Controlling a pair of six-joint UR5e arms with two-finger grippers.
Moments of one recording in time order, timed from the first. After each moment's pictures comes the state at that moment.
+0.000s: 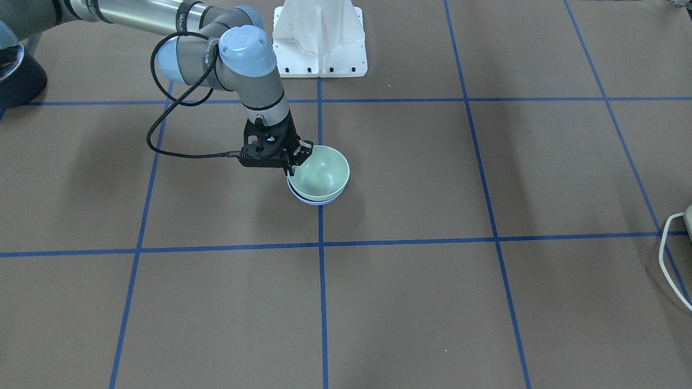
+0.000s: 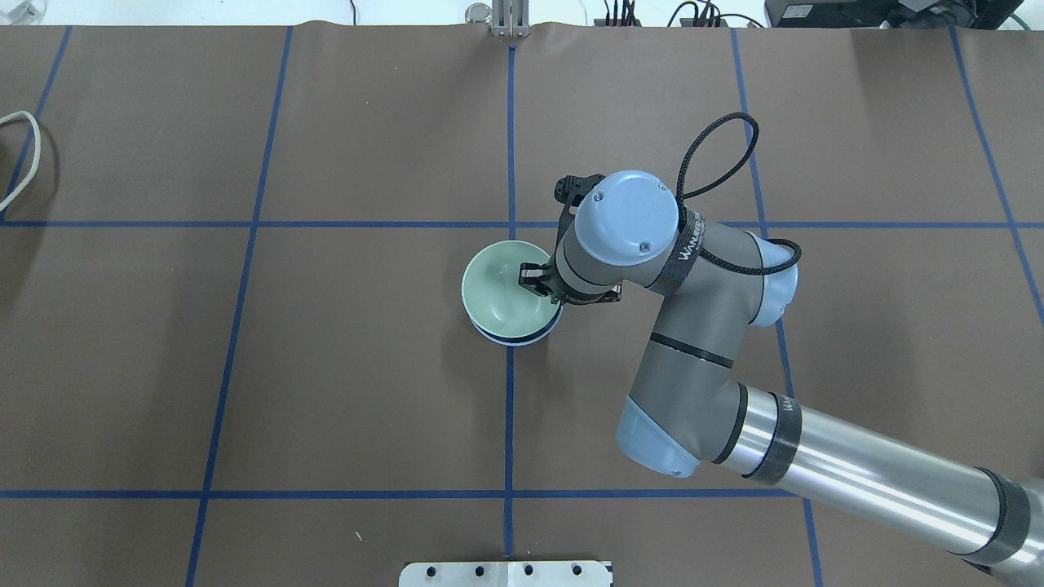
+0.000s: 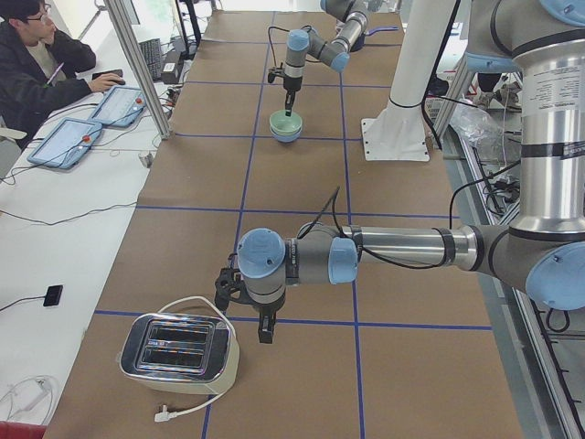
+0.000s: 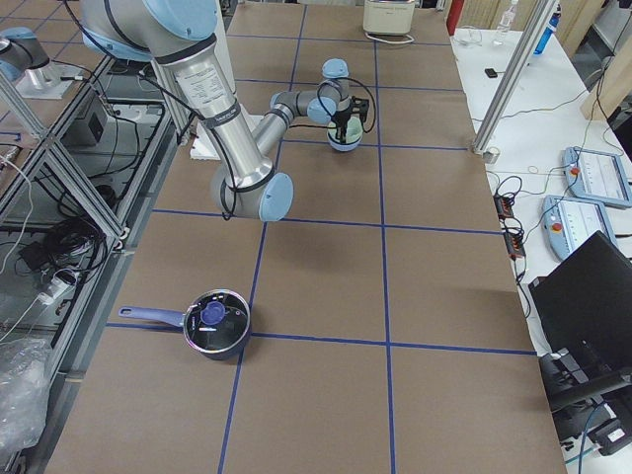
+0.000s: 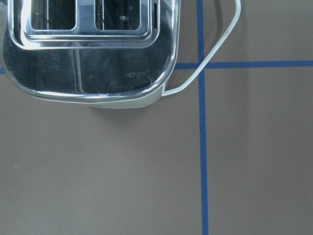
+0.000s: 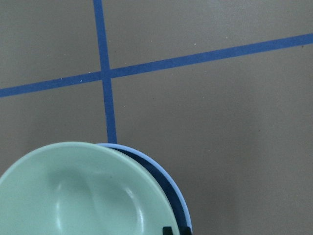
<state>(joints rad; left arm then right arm) -1.64 -1.47 -1.68 -1.52 -2.37 0.11 0.52 -0.91 1.64 -1.43 1.83 1.38</state>
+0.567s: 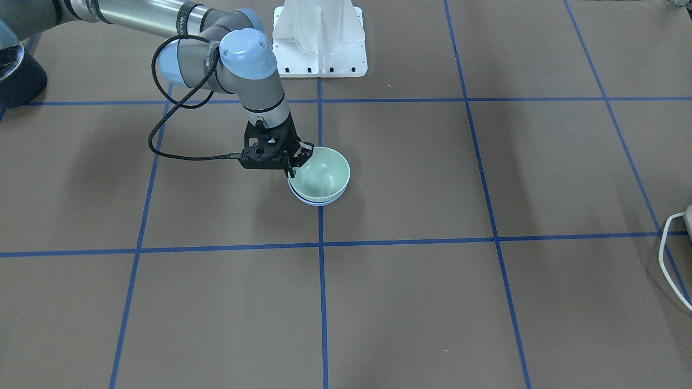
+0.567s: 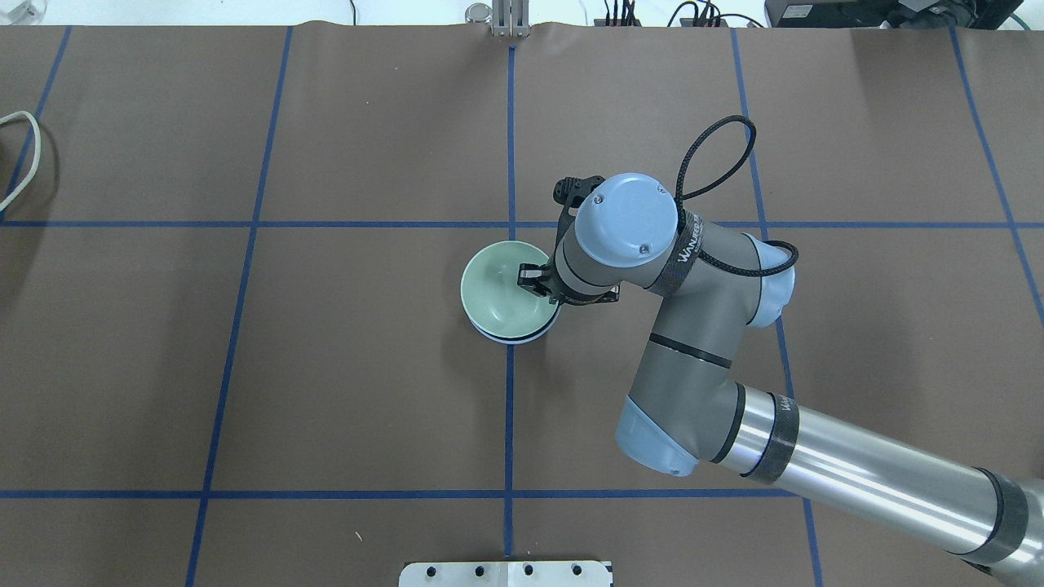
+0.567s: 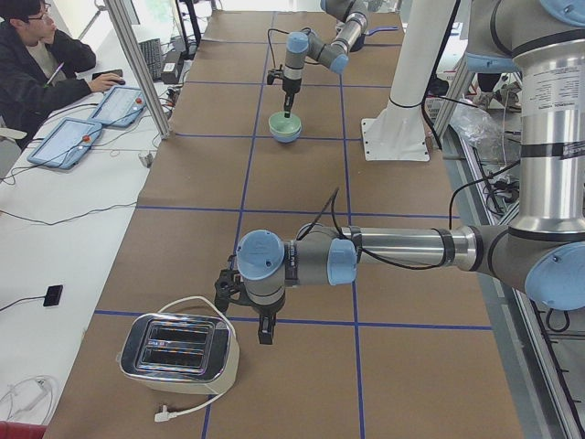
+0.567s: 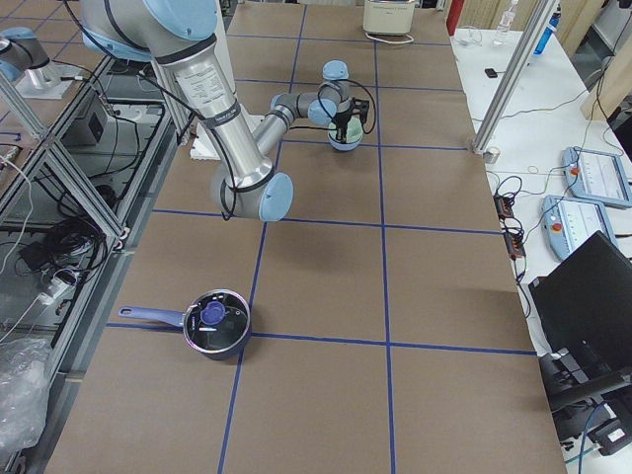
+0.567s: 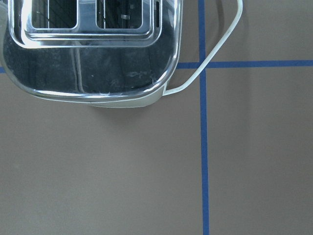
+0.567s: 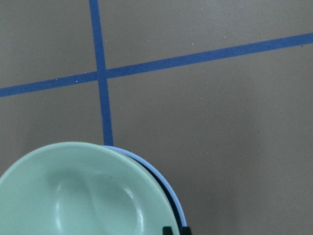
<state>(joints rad) -1.64 -1.47 -1.68 -1.52 -2.37 0.11 0.52 -0.92 1.62 -1.38 1.83 1.38</state>
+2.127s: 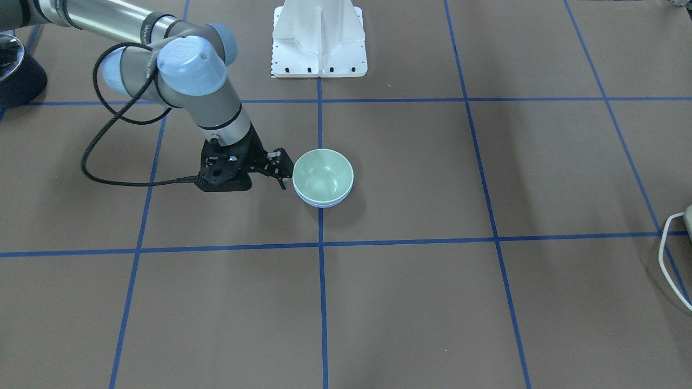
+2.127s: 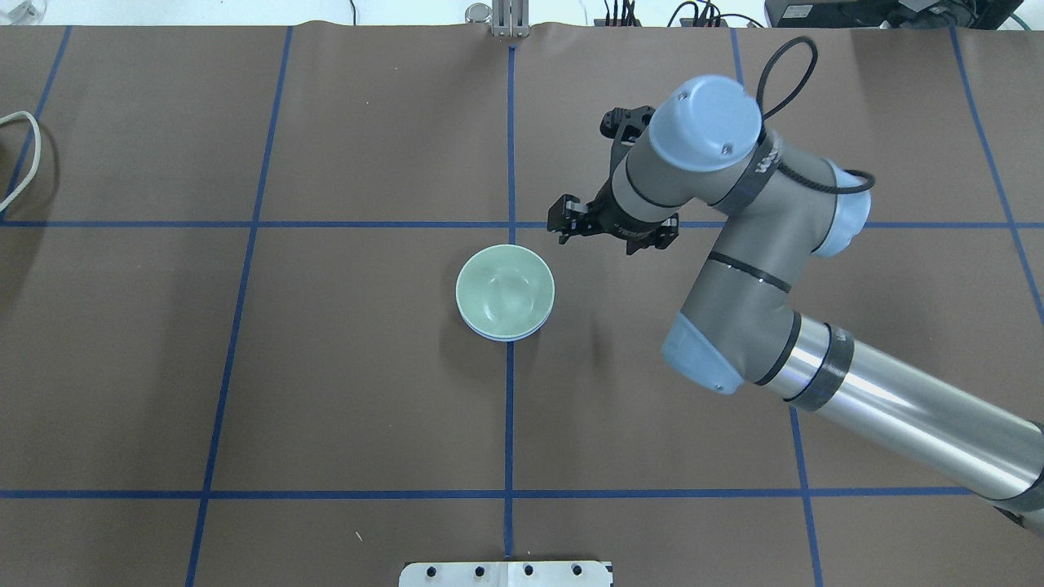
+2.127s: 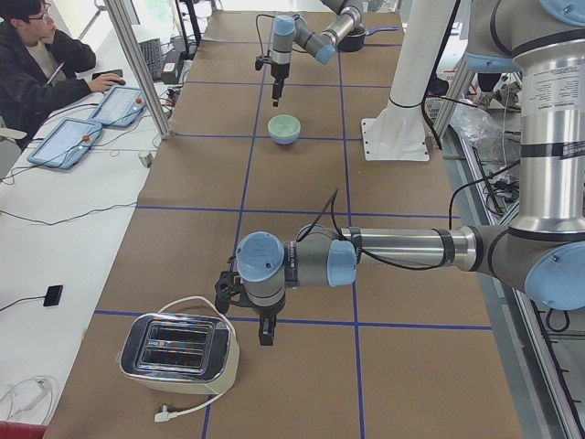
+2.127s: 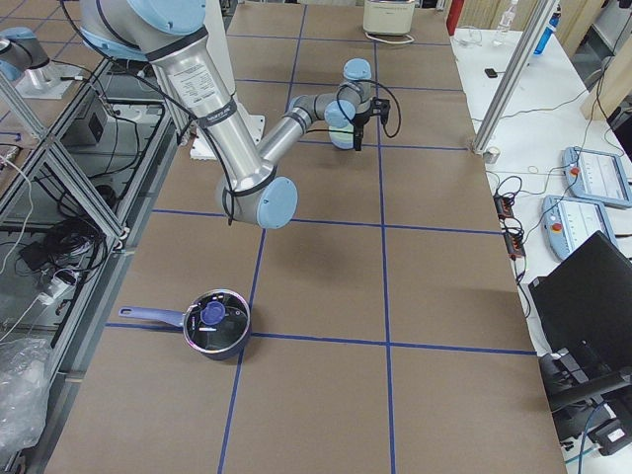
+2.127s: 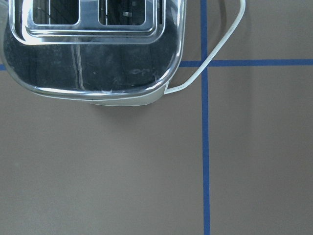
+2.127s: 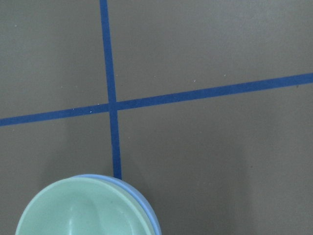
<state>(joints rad) -1.64 -1.48 -1.67 -1.51 -2.37 0.09 0.73 -0.97 1.65 -1.41 2.03 1.18</state>
